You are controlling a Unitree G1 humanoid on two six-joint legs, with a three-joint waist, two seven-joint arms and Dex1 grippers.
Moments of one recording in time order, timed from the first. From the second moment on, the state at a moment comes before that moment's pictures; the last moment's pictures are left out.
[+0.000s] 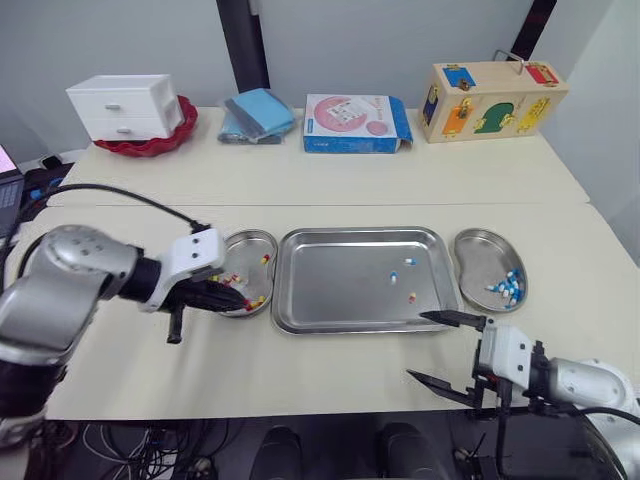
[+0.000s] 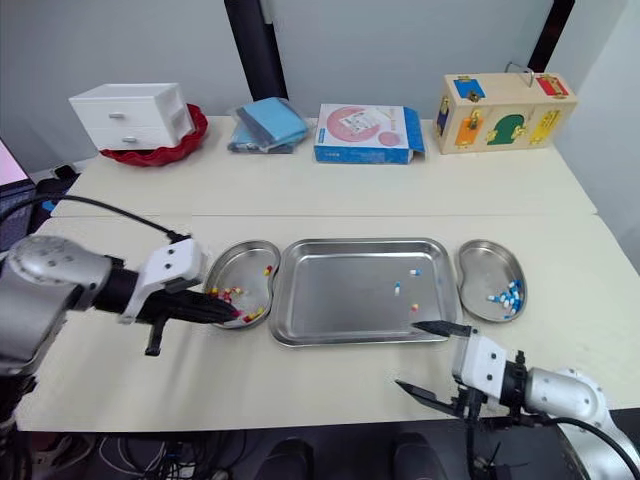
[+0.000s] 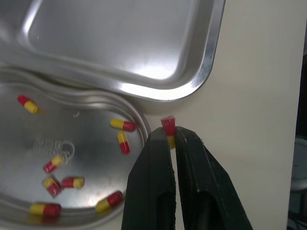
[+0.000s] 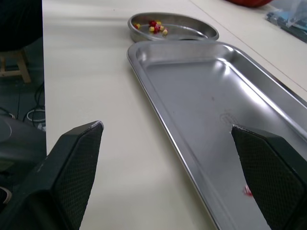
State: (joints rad) left arm -0.34 1.09 0.05 -0.31 -0.26 0.75 -1.40; right arm 0.21 -0.69 0.01 -0.51 0.30 0.02 0.95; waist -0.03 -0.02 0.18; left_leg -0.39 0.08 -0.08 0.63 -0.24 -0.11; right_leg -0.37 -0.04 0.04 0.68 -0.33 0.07
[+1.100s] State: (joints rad) left arm -0.25 0.93 0.23 -0.23 -0.44 0.77 -1.03; right arm 0.08 -0.61 0.12 -0.51 0.30 0.07 0.87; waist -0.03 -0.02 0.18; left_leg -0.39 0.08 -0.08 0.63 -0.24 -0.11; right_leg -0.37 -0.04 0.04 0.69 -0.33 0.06
